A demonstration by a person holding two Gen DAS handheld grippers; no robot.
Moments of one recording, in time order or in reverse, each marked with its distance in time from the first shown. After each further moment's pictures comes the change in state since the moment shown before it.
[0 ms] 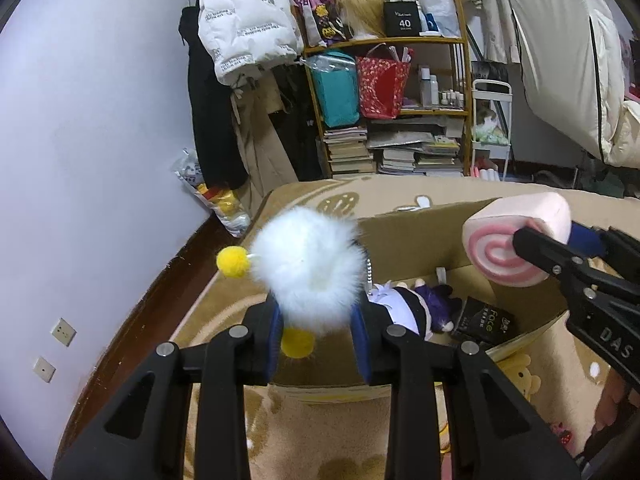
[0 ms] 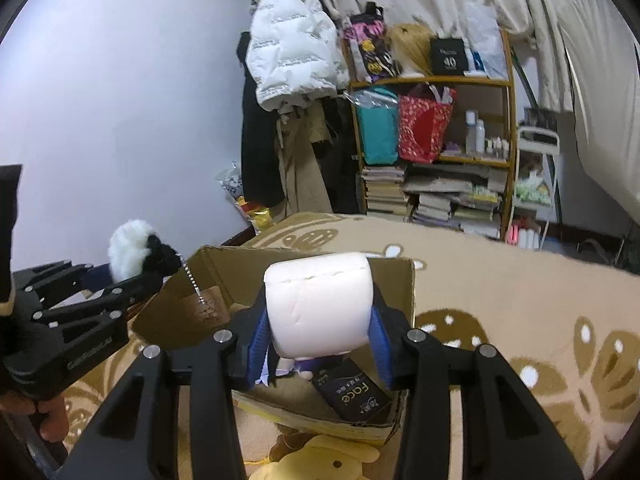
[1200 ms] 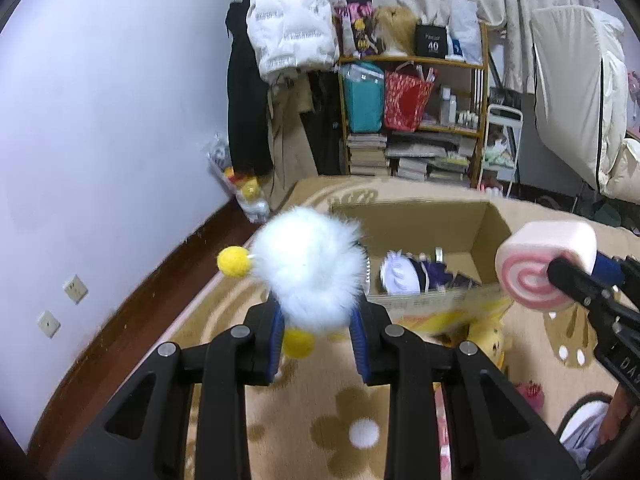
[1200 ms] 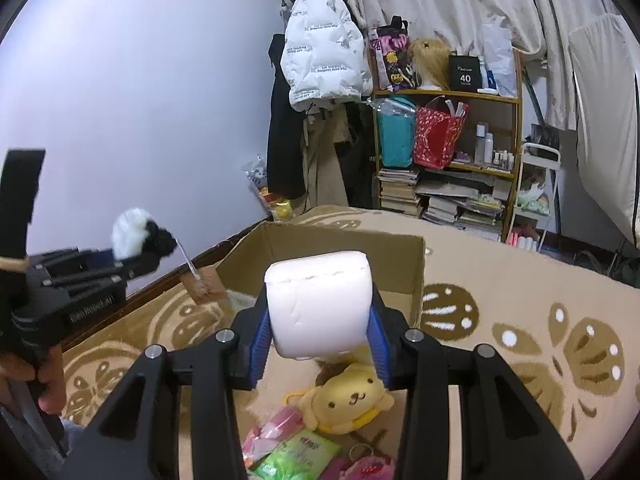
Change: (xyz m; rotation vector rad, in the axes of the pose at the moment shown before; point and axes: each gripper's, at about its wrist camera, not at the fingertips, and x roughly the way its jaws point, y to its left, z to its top) left arm -0.096 0.048 -0.034 -0.115 -0.024 0.026; right arm -0.096 0.050 -0.019 -0.082 0.000 0.015
